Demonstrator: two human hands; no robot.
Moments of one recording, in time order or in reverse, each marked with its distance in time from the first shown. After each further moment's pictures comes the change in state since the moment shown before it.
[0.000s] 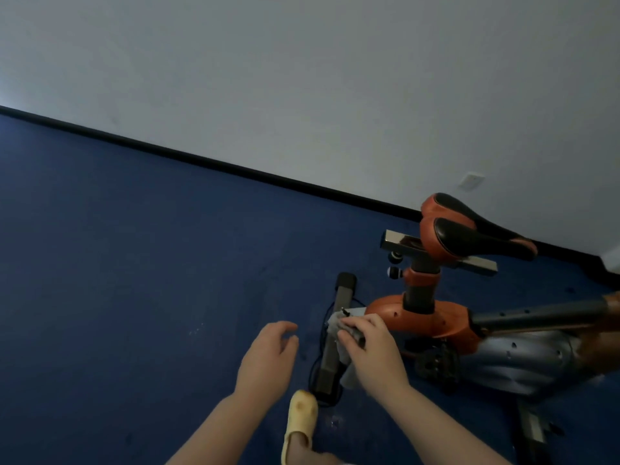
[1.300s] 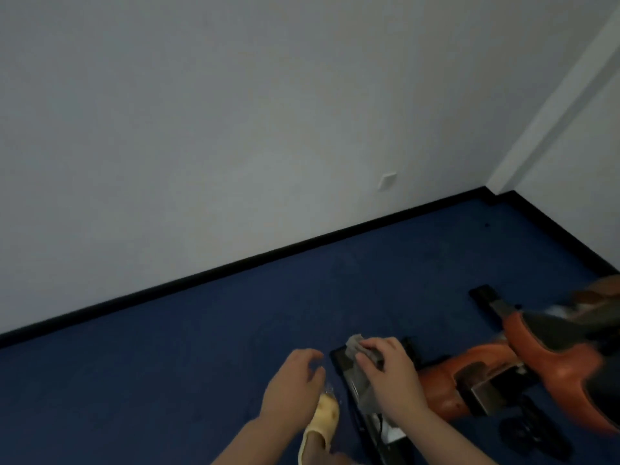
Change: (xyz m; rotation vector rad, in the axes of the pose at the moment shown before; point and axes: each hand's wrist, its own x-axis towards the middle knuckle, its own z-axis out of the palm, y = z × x) left_hand 0.523 0.119 -0.056 0.322 -0.685 0.371; right_hand 0.419 -0.055 0.022 0.118 0.461 0.554
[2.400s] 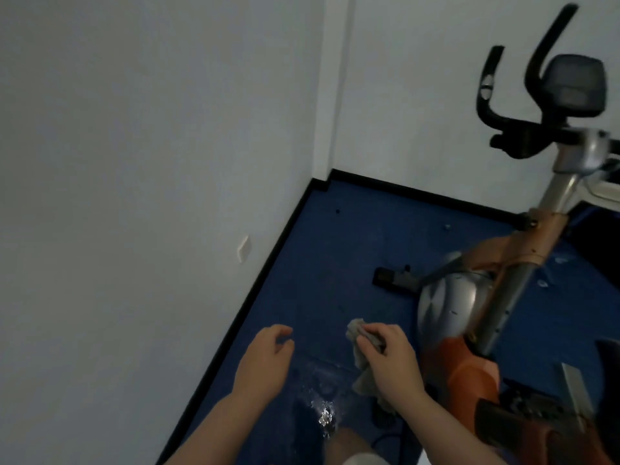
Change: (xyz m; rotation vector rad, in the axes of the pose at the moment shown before) left_hand 0.501 0.224 -0.065 0.151 -0.458 0.466; right_hand 0.349 -0.033 -0.124 0.243 0.770 0.501
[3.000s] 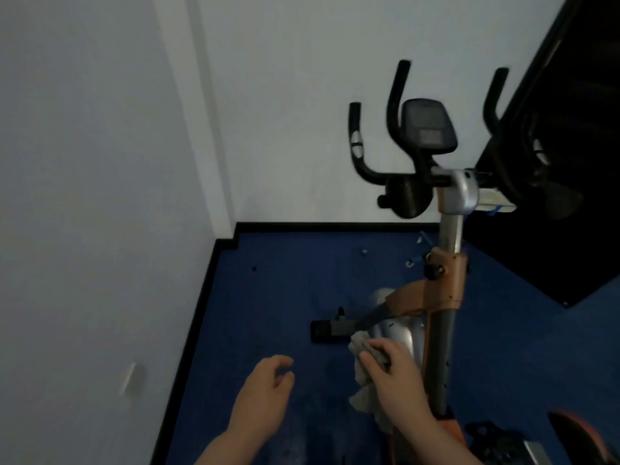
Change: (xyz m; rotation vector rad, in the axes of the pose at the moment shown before) left_hand 0.210 0.156 0.091 0.048 -0.329 0.226; right_hand 0.182 0.024 -0.119 0.096 0.382 0.158
